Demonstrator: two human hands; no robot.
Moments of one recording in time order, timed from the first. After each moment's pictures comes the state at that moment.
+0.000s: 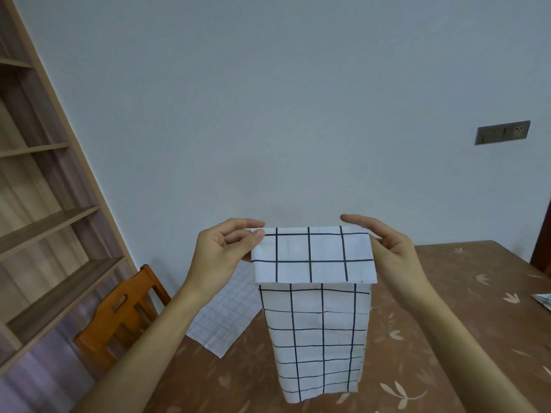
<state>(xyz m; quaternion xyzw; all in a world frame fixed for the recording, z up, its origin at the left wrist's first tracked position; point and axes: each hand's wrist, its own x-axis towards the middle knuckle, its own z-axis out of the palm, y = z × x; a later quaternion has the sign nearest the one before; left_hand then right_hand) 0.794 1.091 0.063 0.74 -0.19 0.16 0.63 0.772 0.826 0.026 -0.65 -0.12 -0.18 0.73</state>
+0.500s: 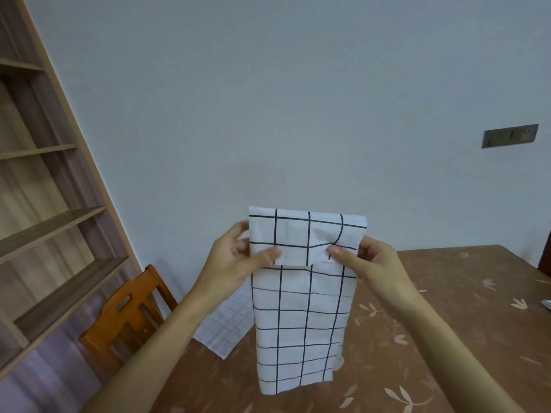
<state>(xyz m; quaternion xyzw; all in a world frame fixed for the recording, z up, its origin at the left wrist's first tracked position) 0.791 1.092 0.057 0.73 -0.19 0.06 0.65 0.773 0.848 0.023 -0.64 -0.12 -0.11 0.75</state>
